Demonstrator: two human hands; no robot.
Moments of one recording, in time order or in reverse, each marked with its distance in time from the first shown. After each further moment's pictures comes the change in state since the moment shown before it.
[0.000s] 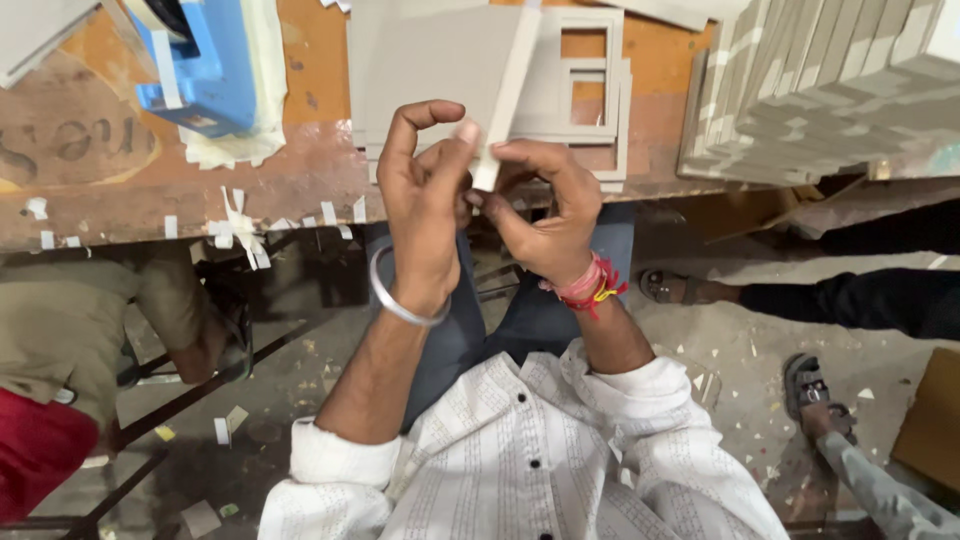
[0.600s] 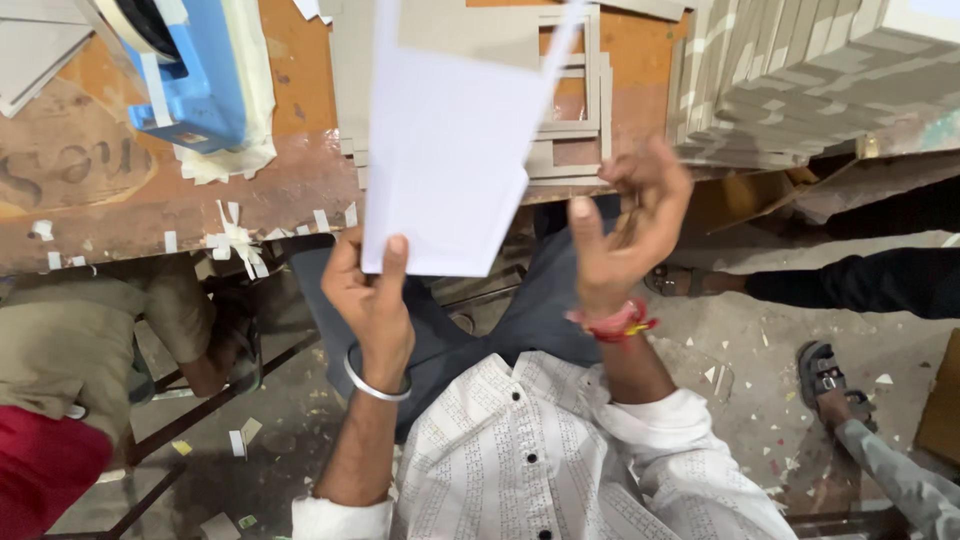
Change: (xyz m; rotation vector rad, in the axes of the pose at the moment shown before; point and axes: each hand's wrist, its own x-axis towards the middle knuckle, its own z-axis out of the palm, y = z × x) left_hand -0.066 -0.039 -0.070 0.354 0.214 0.297; right_hand -0.020 -0.020 -0.034 0.007 0.494 -0.003
